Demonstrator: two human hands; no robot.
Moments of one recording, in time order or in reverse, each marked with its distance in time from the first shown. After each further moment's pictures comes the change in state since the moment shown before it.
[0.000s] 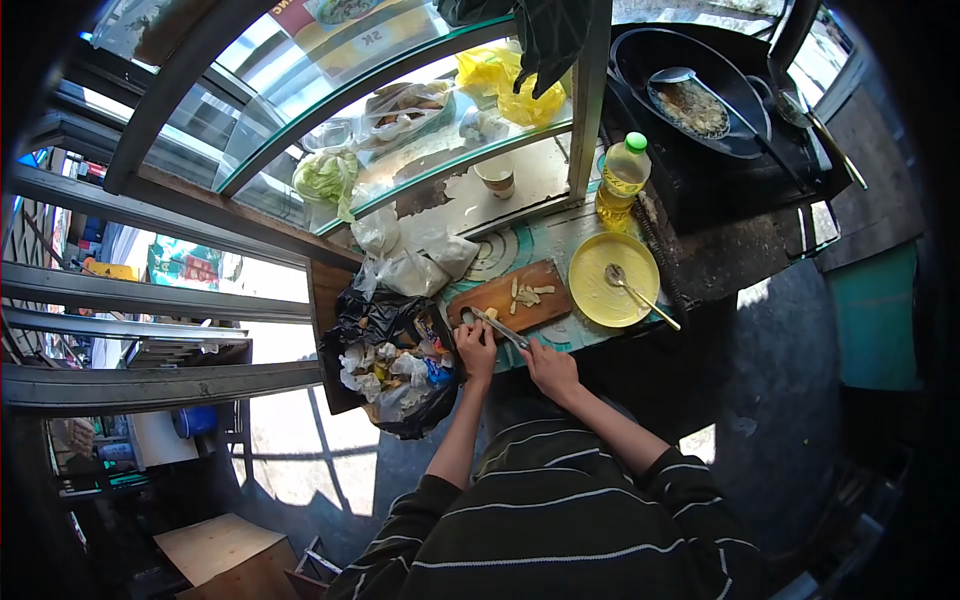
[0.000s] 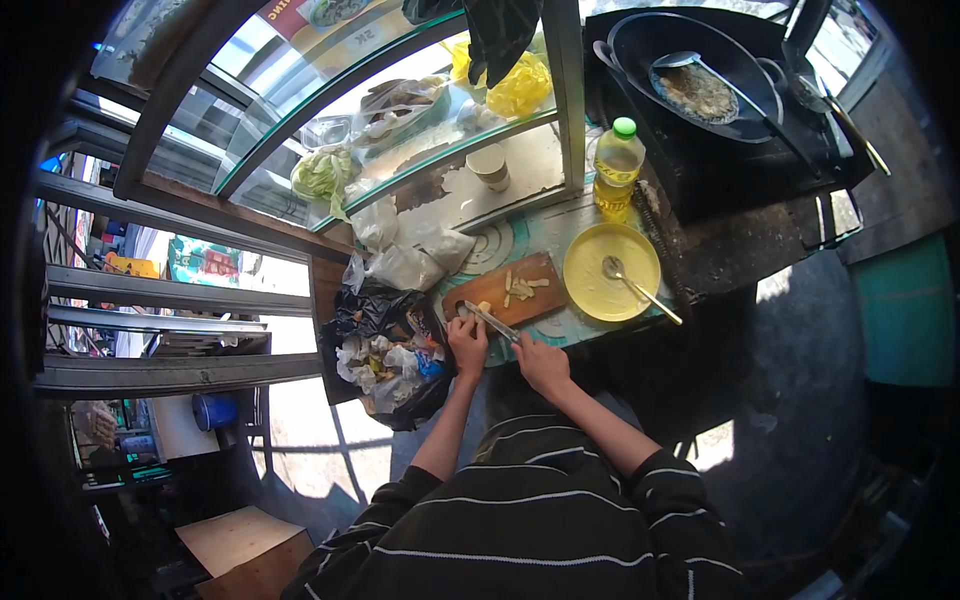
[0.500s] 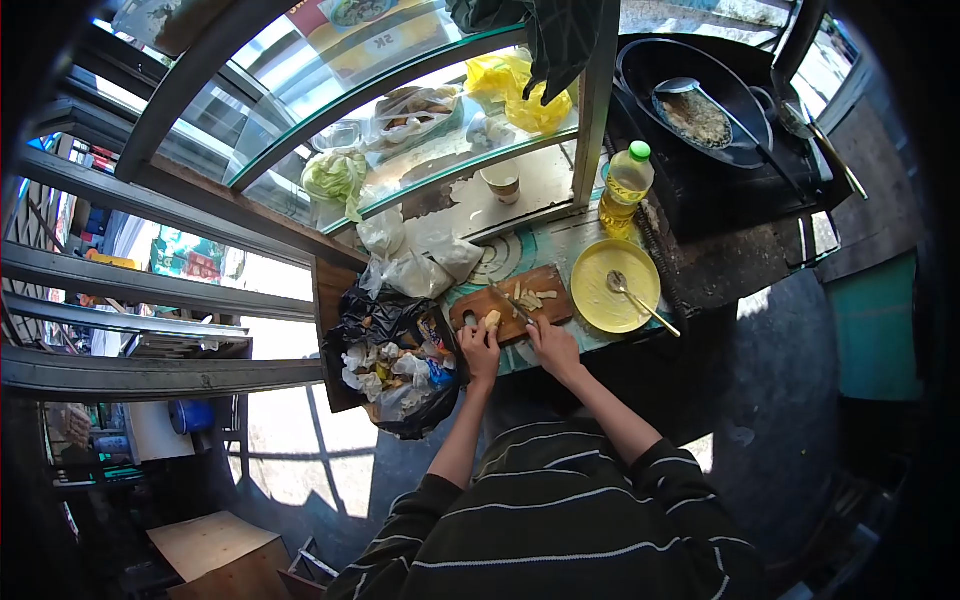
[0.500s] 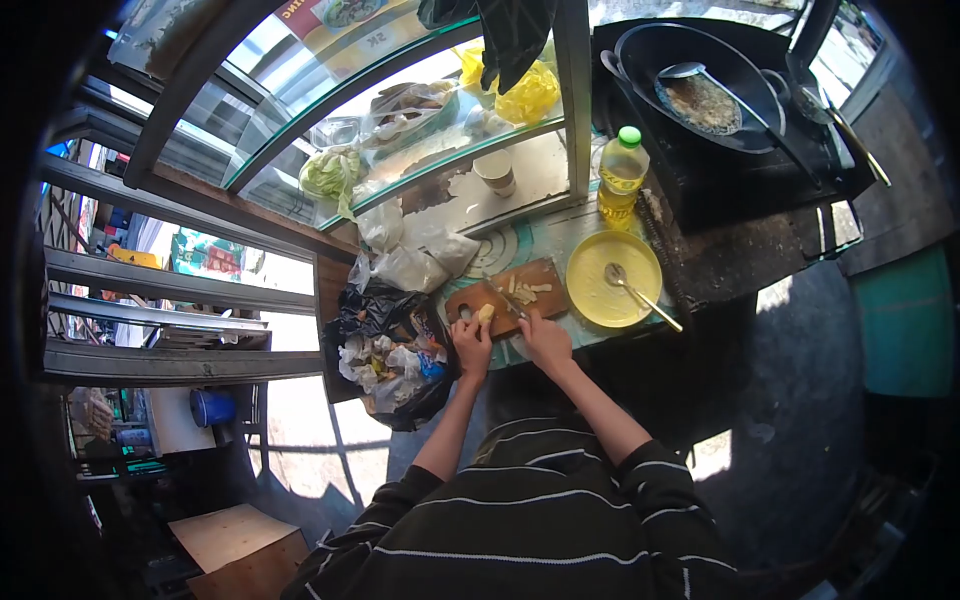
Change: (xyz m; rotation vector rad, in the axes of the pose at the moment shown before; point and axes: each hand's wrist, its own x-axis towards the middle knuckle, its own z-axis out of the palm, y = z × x) left_hand 0.000 0.004 0.000 0.069 -0.018 0.034; right_hand 0.042 0.009 -0.009 0.172 -0.058 0.175
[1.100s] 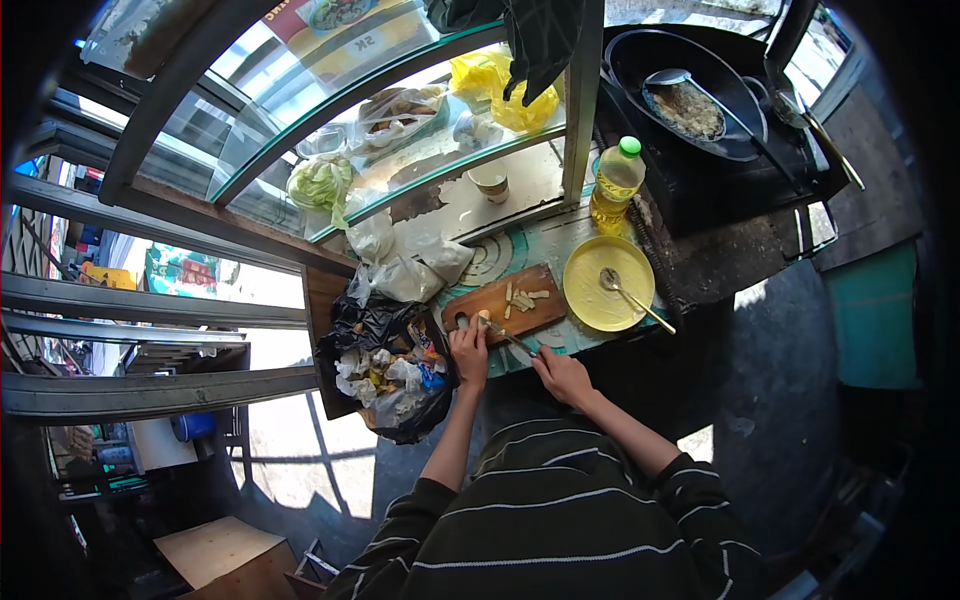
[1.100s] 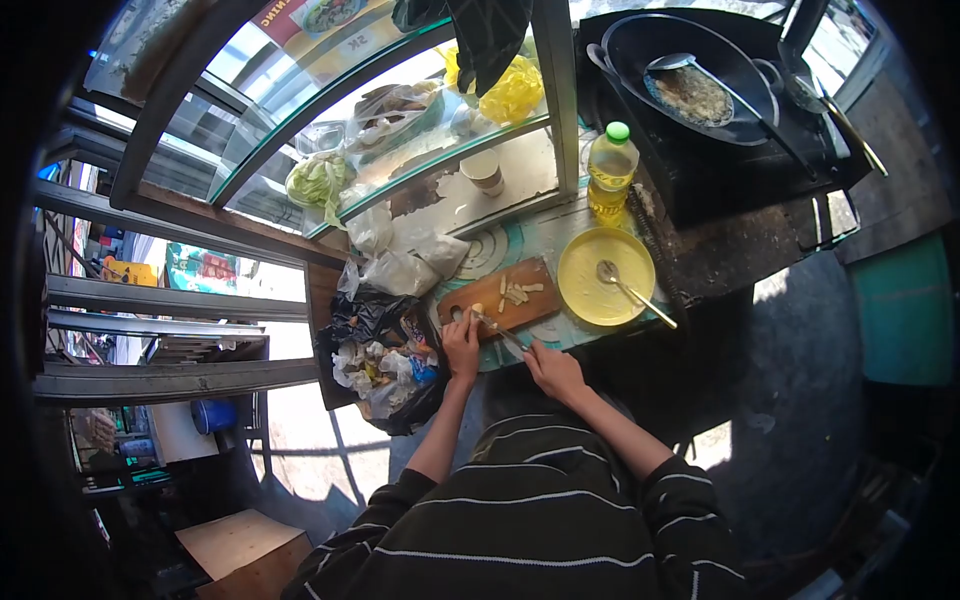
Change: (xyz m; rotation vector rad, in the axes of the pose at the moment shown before) left_hand 0.006 0.001 -0.008 -0.014 -0.094 0.001; right_hand -0.048 0.025 -0.013 0.166 -0.126 -0.098
